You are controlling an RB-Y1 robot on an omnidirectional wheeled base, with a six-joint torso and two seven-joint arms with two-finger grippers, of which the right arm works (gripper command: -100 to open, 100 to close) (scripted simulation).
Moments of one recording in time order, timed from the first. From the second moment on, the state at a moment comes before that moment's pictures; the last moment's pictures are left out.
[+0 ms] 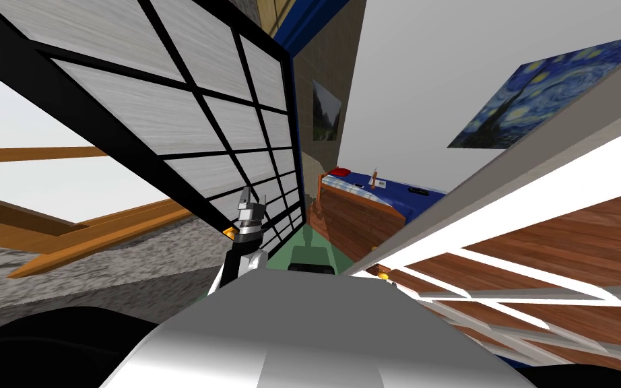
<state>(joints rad) 0.66 -0.07 -0.08 -1.18 -0.44 -0.89 -1.46</state>
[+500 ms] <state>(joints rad) 0.72 -0.09 -0.09 -1.23 -0.46 -0.85 -1.50</state>
